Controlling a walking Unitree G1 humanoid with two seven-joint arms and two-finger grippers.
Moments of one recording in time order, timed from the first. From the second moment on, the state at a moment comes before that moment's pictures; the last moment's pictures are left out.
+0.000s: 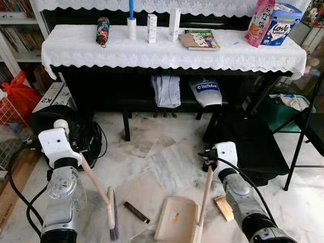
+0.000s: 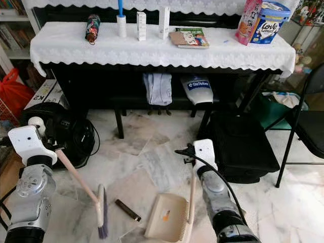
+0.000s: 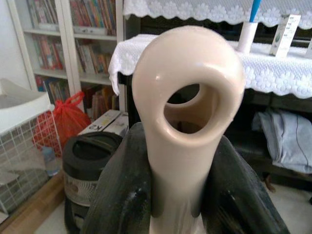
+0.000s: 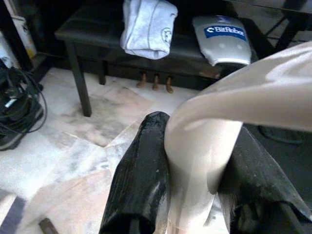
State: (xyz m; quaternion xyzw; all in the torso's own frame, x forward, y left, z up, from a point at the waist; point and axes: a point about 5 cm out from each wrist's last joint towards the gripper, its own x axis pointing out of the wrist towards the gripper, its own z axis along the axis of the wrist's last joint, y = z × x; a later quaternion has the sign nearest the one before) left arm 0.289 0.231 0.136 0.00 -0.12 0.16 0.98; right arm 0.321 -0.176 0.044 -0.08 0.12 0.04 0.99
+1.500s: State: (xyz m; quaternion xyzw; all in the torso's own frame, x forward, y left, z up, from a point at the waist) left arm 0.287 0.231 0.154 -0.01 -0.15 0.16 0.97; right arm 0.332 -0.158 0.081 -0.04 0.07 0.10 0.99
